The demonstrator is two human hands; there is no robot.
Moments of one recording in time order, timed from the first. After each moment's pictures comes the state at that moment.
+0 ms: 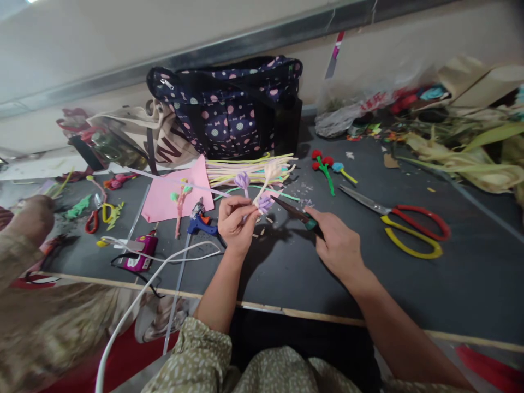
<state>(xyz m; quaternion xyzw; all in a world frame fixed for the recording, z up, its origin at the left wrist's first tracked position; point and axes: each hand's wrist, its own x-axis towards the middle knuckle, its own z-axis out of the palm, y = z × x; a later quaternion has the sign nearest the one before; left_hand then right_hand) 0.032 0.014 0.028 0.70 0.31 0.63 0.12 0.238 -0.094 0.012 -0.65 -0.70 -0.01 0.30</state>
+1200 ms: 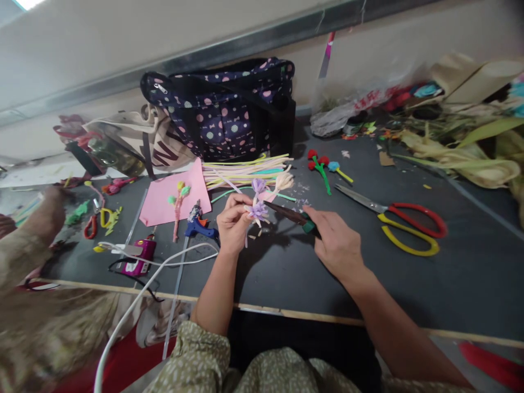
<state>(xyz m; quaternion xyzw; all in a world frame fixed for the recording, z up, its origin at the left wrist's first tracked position) 0.033 0.020 0.023 0.62 0.30 0.59 0.42 0.239 -0.094 0.019 -0.63 -0.71 -0.09 0.31</state>
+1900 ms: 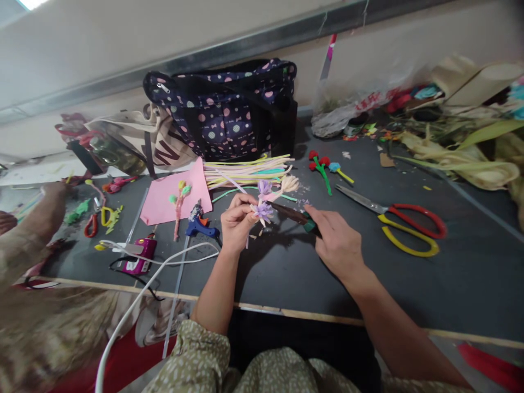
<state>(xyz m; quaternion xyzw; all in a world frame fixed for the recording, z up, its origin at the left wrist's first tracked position) 0.034 0.019 0.025 0.63 0.29 0.57 0.44 0.240 -0.094 0.017 -0.64 -0.70 -0.09 0.30</state>
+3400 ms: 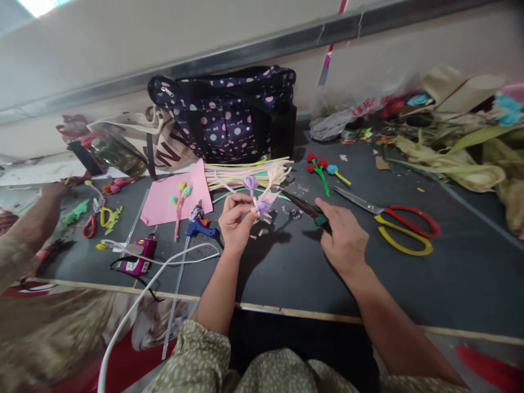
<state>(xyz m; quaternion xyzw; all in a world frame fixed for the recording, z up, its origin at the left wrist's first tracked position) 0.033 0.019 0.027 0.67 0.29 0.61 0.31 0.247 -0.091 0.011 -0.67 -0.64 -0.10 0.36</state>
